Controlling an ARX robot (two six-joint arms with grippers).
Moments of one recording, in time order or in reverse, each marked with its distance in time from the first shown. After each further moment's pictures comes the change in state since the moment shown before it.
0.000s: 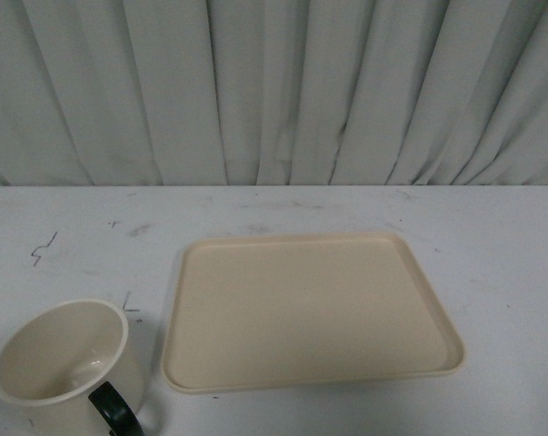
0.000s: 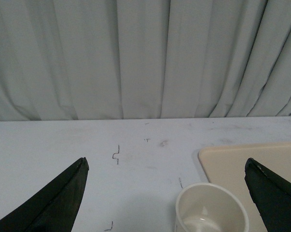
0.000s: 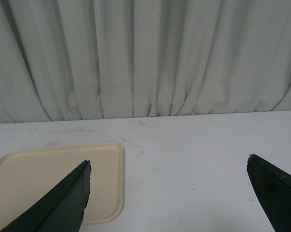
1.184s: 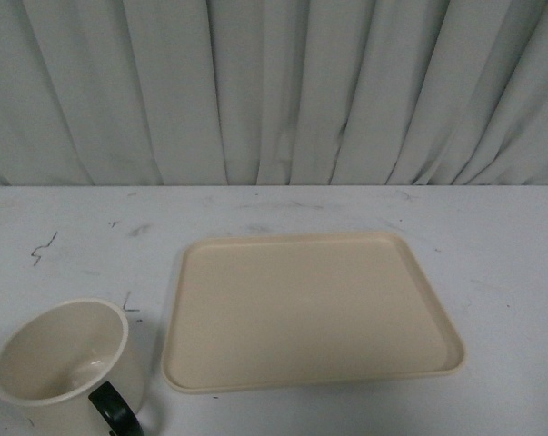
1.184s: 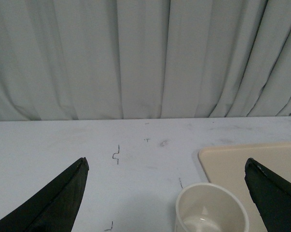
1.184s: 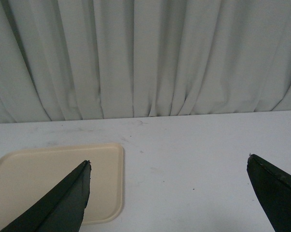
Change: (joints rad) left arm 0.000 0.000 0.000 0.000 0.000 0.000; right arm 0.000 0.000 0.000 0.000 0.000 0.000
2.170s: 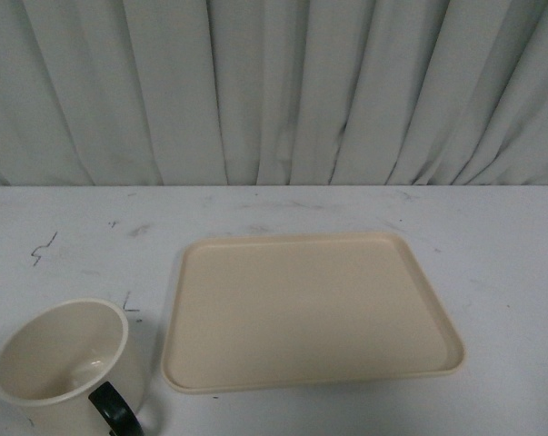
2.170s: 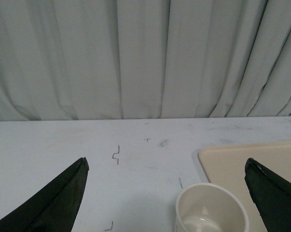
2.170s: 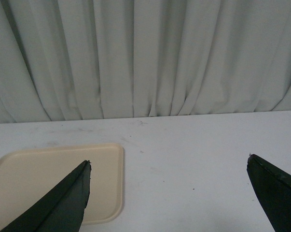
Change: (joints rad) left arm 0.000 0.000 0.000 0.000 0.000 0.000; right arm 0.000 0.000 0.000 0.000 0.000 0.000
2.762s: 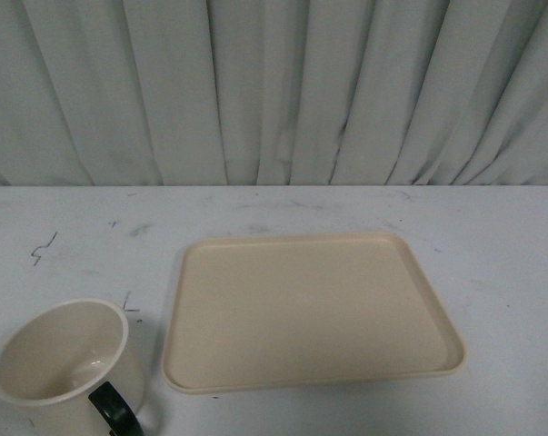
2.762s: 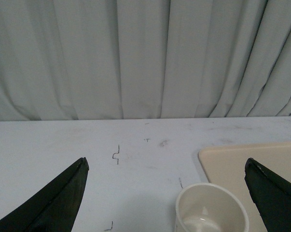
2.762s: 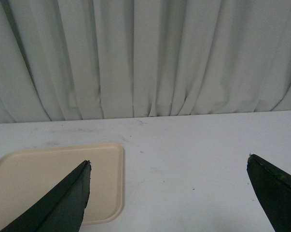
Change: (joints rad) left arm 0.000 0.000 0.000 0.000 0.000 0.000; right arm 0.000 0.000 0.000 0.000 0.000 0.000
